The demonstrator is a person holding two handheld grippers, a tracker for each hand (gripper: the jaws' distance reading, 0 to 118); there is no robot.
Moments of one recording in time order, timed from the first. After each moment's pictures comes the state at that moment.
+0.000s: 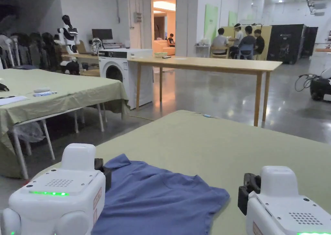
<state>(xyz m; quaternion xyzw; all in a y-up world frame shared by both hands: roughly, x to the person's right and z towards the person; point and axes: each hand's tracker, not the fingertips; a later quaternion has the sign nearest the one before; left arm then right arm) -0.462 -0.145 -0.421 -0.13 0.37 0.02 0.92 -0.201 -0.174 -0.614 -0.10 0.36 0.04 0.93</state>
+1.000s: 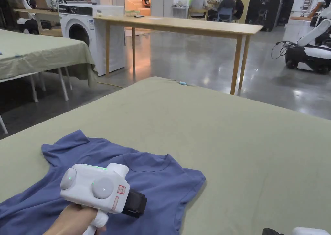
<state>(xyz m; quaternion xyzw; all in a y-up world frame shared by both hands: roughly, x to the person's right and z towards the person) -0.558 -0.331 -0.677 -0.49 0.15 0.11 0.85 -0.160 -0.275 -0.679 -0.24 0.28 0.06 0.92</state>
